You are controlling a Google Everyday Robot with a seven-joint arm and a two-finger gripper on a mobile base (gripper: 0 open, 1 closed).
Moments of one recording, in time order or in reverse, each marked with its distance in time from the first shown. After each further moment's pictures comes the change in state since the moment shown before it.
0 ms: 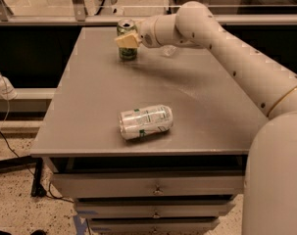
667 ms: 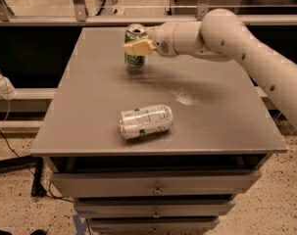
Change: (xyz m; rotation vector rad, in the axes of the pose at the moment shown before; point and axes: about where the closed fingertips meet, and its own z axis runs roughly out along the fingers) arm -0.002 0.039 -0.069 -0.068 -0.078 0.057
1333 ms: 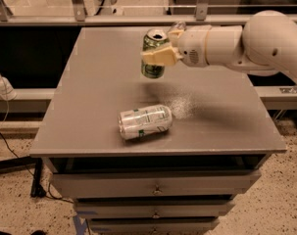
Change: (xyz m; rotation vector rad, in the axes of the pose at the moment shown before) arm -0.007 0.051 -0.097 0.010 0.003 -0.026
